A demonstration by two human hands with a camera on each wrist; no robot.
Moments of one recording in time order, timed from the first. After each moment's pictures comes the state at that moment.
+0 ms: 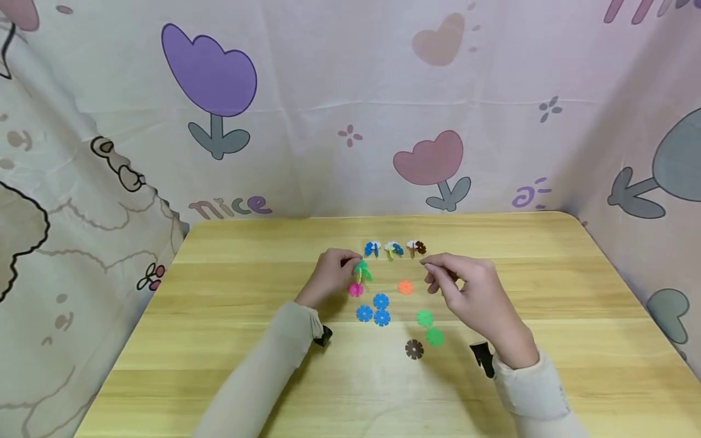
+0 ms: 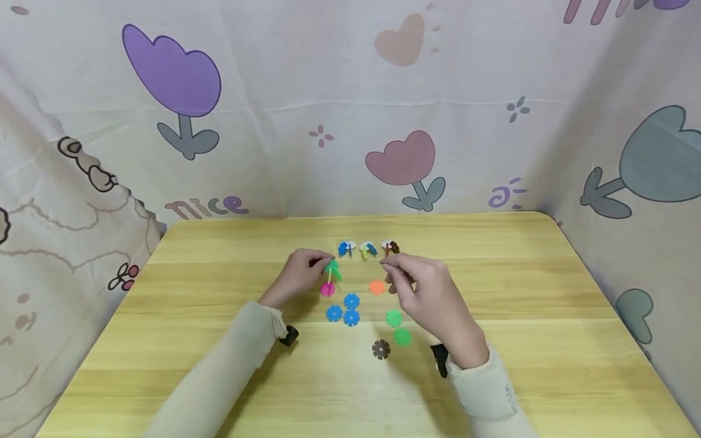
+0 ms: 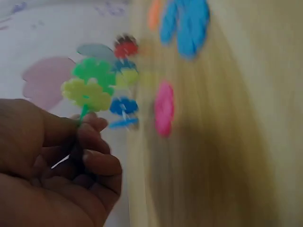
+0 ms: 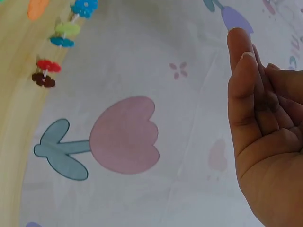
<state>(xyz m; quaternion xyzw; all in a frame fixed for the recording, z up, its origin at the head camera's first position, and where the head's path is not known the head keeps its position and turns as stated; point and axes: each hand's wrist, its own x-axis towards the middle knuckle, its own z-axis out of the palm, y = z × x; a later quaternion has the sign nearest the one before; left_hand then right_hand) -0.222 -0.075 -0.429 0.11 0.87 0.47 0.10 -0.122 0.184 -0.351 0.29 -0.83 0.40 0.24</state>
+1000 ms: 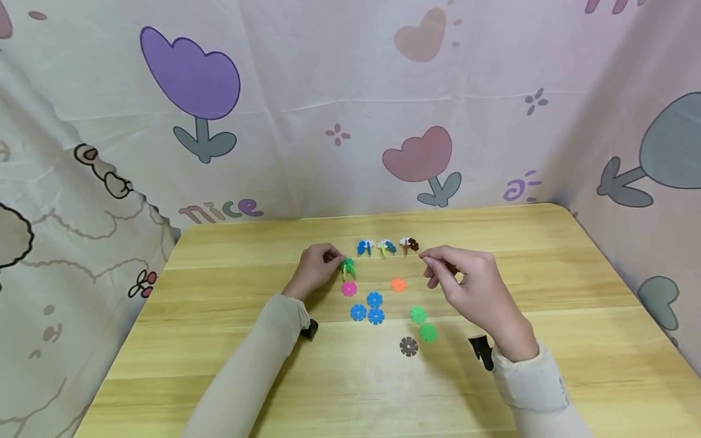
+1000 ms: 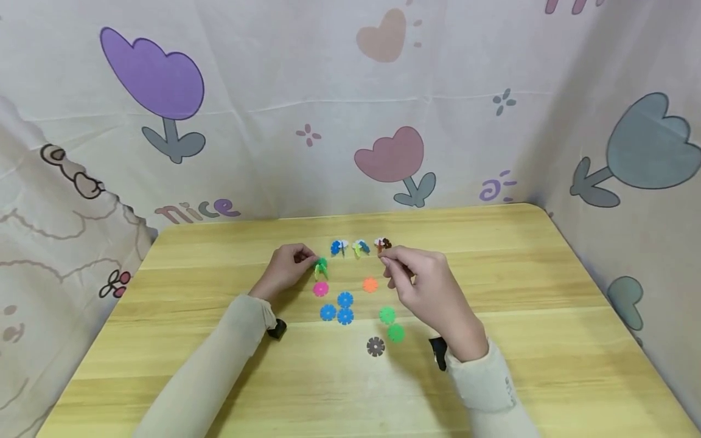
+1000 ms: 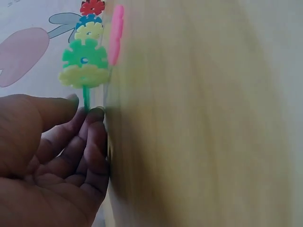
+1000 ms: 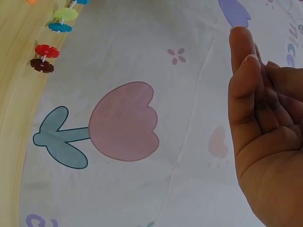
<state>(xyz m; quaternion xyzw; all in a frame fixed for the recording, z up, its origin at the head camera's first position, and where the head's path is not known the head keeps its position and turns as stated) -0.251 -0.091 -0.452 0.09 0.90 0.42 0.07 -0.122 0.197 -0.344 0.27 -0.84 0.41 0.24</state>
